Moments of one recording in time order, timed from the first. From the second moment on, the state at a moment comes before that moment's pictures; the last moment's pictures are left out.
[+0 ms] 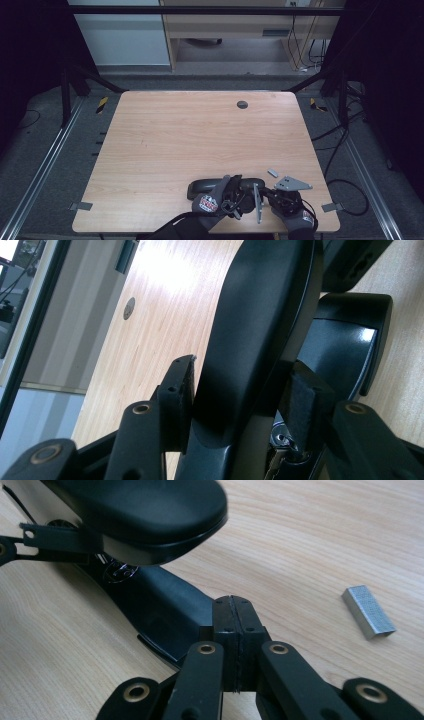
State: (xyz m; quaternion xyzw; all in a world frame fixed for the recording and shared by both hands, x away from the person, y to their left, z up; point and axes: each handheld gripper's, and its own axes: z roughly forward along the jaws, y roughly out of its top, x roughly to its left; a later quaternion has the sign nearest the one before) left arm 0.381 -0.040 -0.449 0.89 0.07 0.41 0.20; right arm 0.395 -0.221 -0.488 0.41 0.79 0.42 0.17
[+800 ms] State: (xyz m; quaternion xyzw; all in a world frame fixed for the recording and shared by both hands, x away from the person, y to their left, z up) left arm 0.380 -0.040 -0.450 0.89 0.07 0.41 0.20; right arm 0.400 -0.209 -0.497 0.40 0.81 0.41 0.15
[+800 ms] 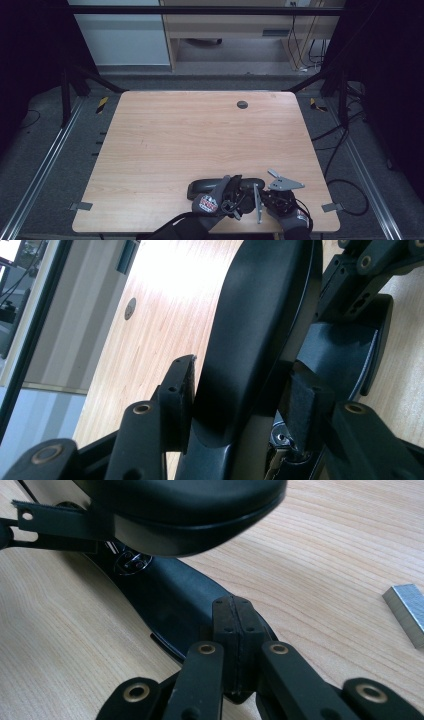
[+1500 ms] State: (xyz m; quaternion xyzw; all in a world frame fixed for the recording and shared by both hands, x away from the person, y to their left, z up) left arm 0.378 -0.024 -0.430 0.87 0.09 0.42 0.24; right arm 0.397 -0.207 -0.498 0.41 0.80 0.41 0.17
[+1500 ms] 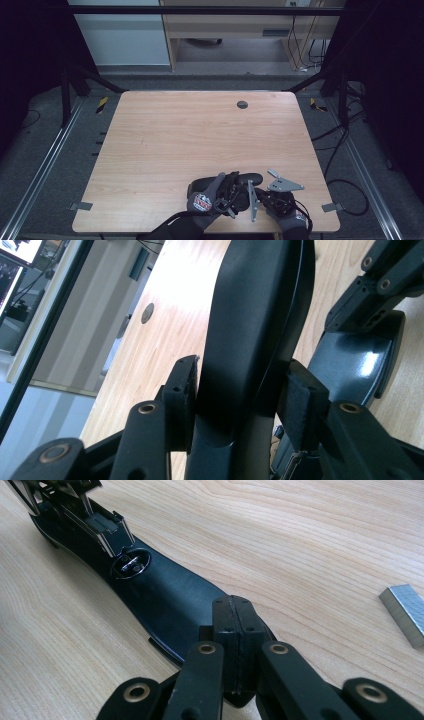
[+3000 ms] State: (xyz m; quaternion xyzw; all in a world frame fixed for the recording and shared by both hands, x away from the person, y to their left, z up) left arm 0.375 0.028 -0.389 0.83 0.18 0.42 0.33; right arm 0.398 -0.206 -0.498 0.42 0.80 0.41 0.17
